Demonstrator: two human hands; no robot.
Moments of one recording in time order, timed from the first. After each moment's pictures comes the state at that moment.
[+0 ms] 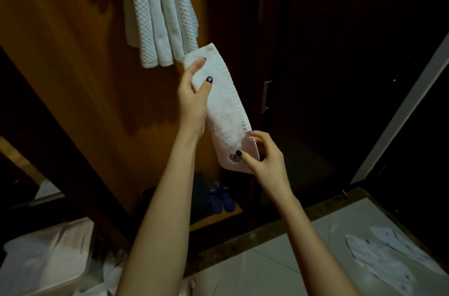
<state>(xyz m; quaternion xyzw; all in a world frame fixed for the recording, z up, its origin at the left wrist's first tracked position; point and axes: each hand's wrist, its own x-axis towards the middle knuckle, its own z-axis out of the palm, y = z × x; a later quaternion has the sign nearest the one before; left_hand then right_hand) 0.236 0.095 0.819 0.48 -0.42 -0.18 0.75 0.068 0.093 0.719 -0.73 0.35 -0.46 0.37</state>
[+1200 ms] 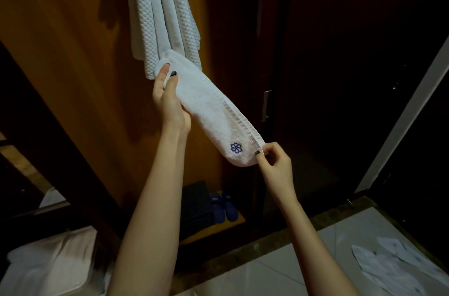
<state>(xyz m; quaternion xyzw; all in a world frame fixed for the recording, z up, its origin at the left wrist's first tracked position) 0.265 0.095 0.840 0.34 -0.23 -0.24 0.88 0.060 0.083 0.717 -0.67 0.37 -0.52 0.38</state>
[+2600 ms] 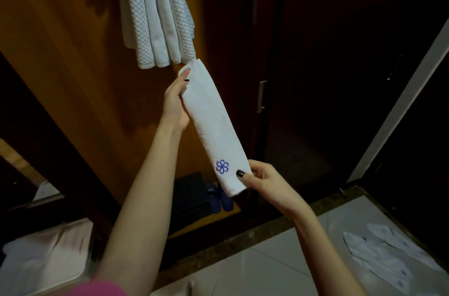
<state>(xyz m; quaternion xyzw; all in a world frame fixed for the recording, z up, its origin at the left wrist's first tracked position) 0.283 0.075 0.808 0.37 -0.29 -0.43 0.77 0.040 0.114 0.712 -0.67 0.25 -0.27 0.64</state>
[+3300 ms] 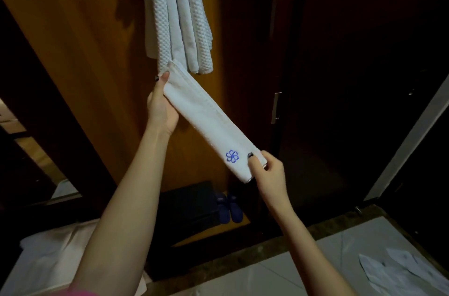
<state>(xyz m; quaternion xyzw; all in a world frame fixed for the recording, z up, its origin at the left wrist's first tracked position) 0.339 0.097 0.819 0.31 -0.27 -0.36 0.84 0.087 0.106 0.715 -0.61 0.32 -0.51 0.51</state>
